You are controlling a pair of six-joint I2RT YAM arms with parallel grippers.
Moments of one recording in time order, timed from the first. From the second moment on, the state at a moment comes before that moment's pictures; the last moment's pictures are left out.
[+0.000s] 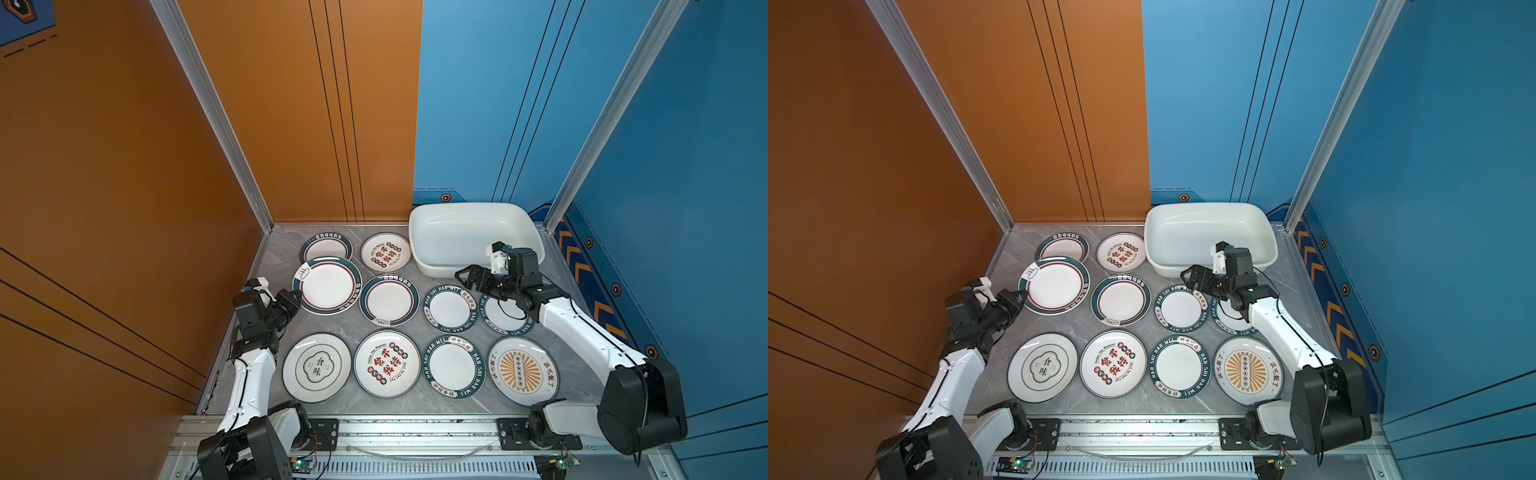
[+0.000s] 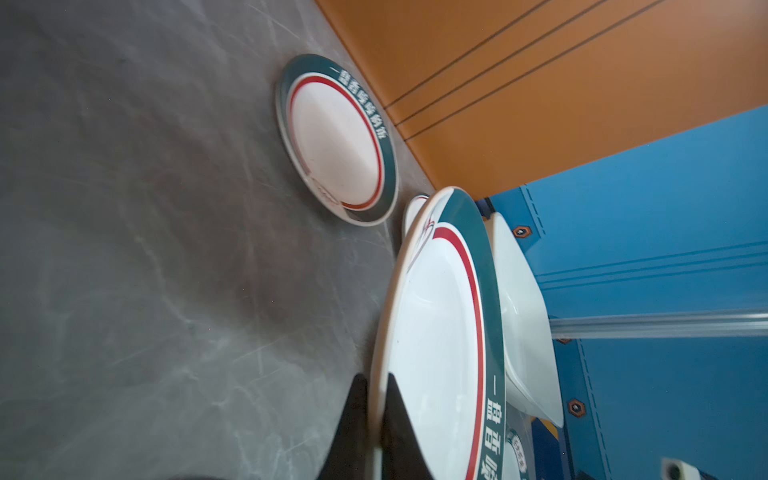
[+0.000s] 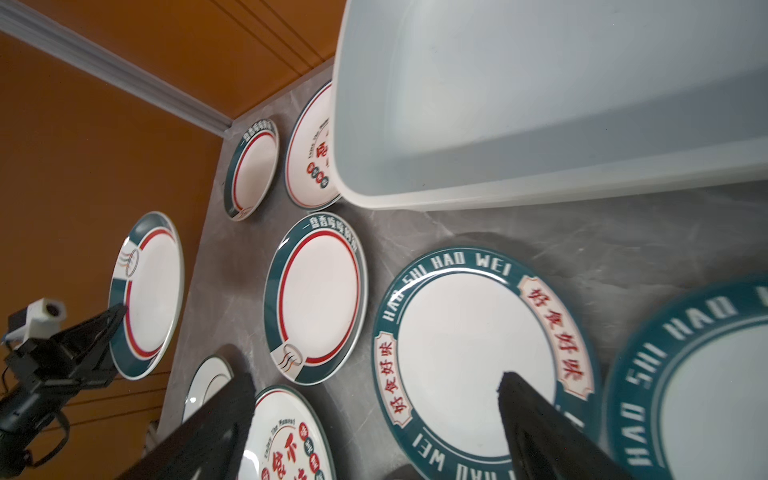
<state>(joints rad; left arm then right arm) 0.33 0.99 0.53 -0.02 0.56 -0.75 0.25 1.37 0.95 -0.26 -0.46 0.53</state>
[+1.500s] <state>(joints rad) -0.31 1.39 0.97 -0.02 0.57 -0.71 0.33 1.53 1.07 -0.09 -0.80 0.73</state>
